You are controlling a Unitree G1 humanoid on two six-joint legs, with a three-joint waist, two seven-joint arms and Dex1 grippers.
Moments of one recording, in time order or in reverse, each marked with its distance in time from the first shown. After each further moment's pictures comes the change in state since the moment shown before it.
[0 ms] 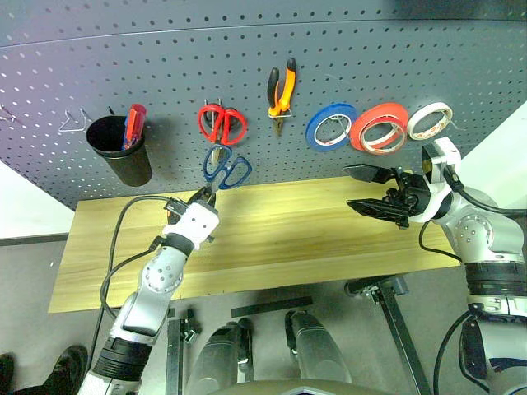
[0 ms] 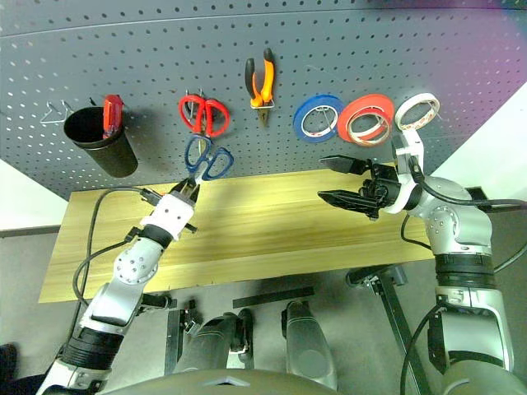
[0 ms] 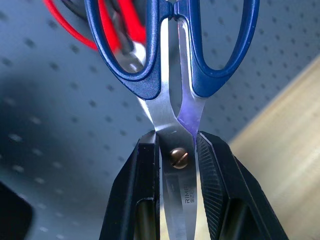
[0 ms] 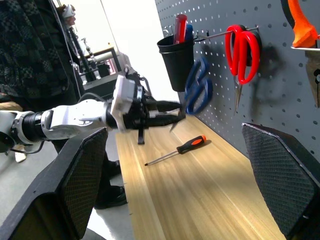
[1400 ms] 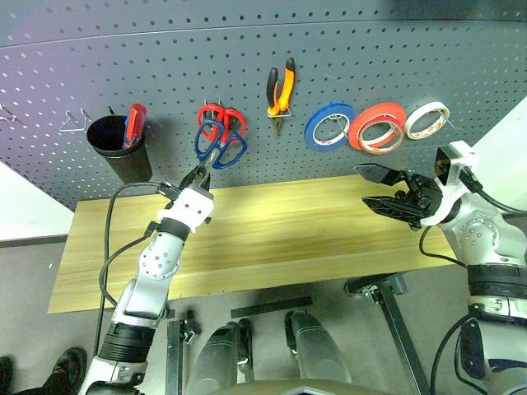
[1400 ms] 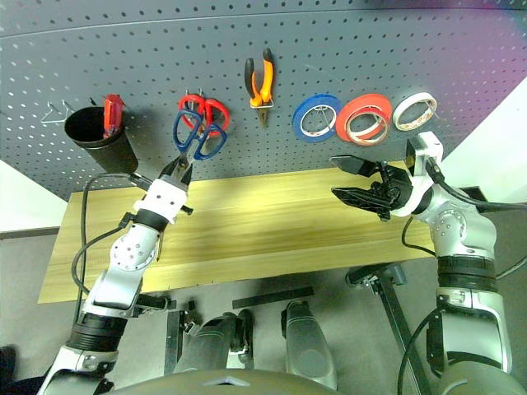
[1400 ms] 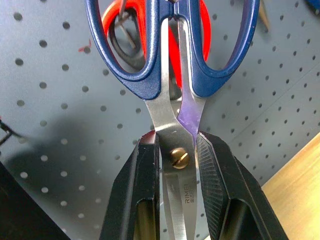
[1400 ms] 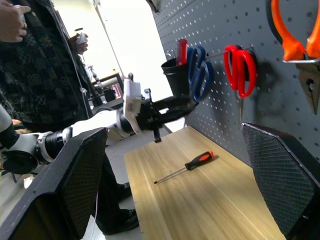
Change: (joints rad) left arm -0.104 -0.047 0.066 0.084 0.021 -0.062 0.006; right arm 0.017 0.016 -0.063 0.055 0.054 0.023 0.059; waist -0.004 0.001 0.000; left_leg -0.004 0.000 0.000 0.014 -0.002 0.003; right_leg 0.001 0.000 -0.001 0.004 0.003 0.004
